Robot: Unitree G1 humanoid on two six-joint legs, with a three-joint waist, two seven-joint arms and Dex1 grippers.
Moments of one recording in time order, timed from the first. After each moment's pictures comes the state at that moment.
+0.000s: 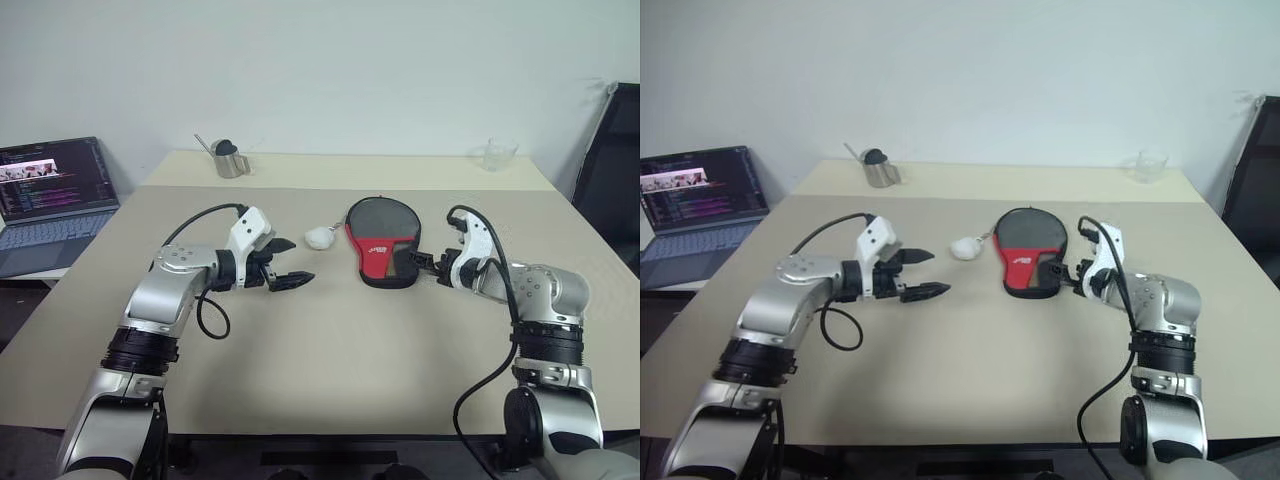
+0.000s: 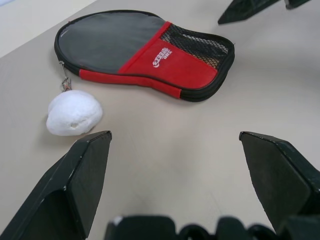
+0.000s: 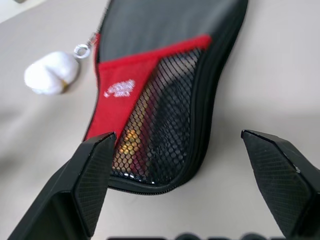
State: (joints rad) left arm -0.72 0.65 -0.08 0.21 -0.24 0.46 -1.05; right arm -0.81 -0.24 -0.34 0.19 0.49 1.23 0.11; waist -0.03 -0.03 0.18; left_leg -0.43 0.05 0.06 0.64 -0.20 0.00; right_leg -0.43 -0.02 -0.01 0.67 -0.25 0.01
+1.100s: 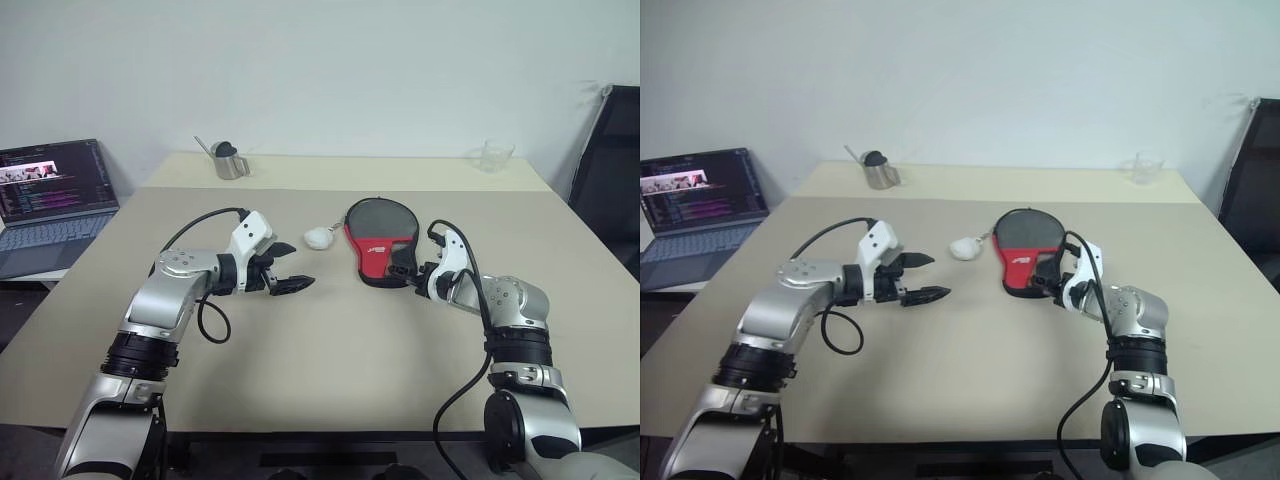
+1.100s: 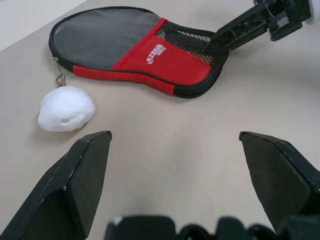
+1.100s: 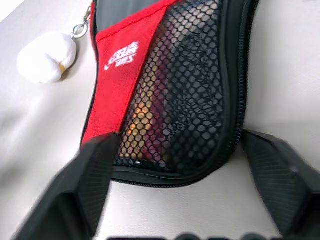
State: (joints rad) left arm -0.69 0.65 -0.08 0.18 -0.24 0.48 -1.04; right arm -0.80 -0.14 -0.34 0.32 0.50 1.12 0.09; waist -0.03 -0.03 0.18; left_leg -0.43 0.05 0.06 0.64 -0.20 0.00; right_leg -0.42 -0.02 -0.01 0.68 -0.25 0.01
